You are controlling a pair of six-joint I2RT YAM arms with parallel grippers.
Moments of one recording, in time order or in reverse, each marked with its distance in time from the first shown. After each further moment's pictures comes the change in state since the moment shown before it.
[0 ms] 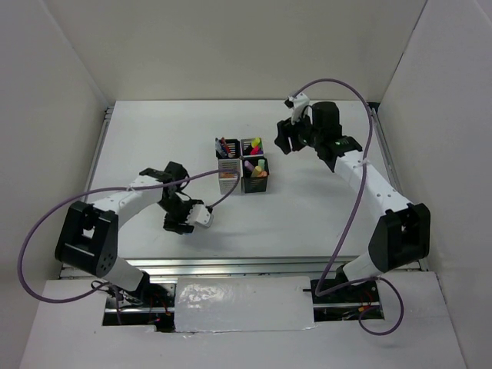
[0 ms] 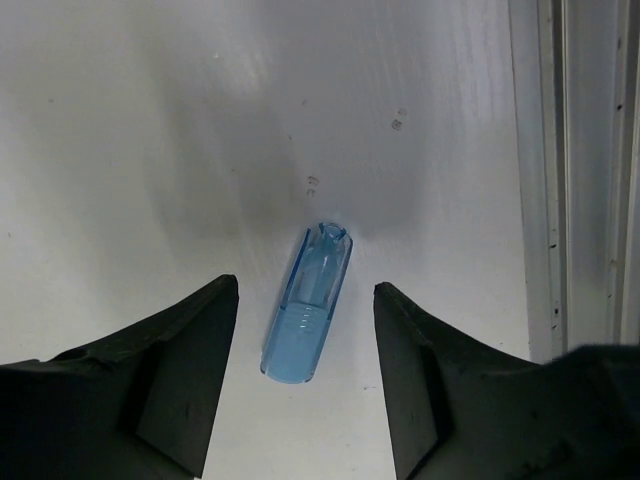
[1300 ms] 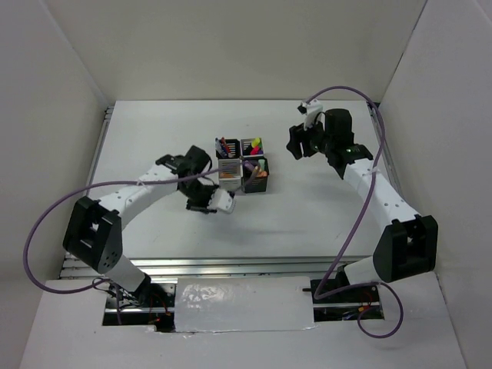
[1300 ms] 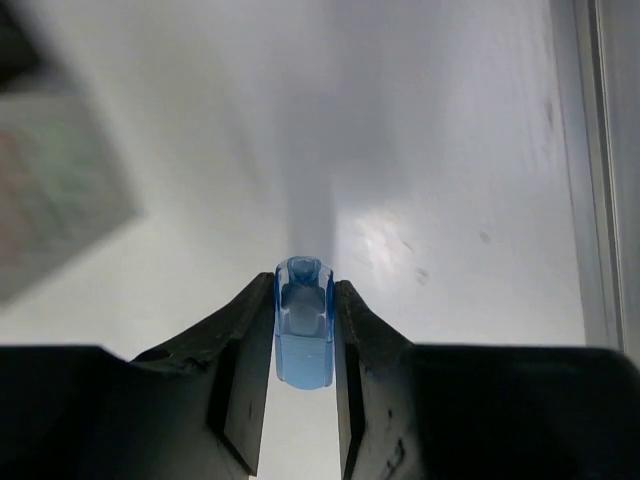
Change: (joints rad) left arm -0.204 0.057 0.191 0.030 -0.033 -0.135; right arm -0.091 -0.090 -0.112 -0.008 -0.003 -0.022
